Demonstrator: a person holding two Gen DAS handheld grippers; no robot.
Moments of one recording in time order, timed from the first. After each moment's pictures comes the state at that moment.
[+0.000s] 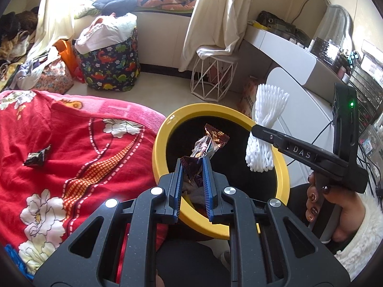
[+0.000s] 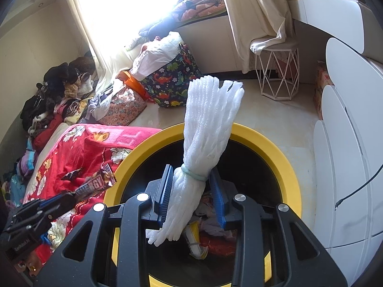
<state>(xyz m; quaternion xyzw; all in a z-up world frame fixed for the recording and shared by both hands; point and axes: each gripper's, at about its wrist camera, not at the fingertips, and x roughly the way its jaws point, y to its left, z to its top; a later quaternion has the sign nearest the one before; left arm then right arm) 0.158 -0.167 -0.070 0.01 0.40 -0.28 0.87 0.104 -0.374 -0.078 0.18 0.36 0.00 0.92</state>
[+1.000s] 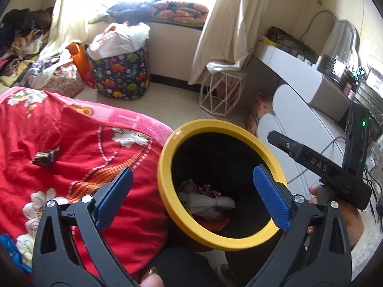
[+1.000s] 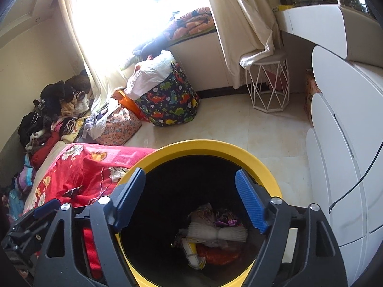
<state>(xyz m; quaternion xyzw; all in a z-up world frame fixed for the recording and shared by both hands) 0.146 -0.161 -0.054 -0.02 0.36 -0.24 0.90 0.087 -0.388 -0.062 0.19 0.30 -0.03 0.93</state>
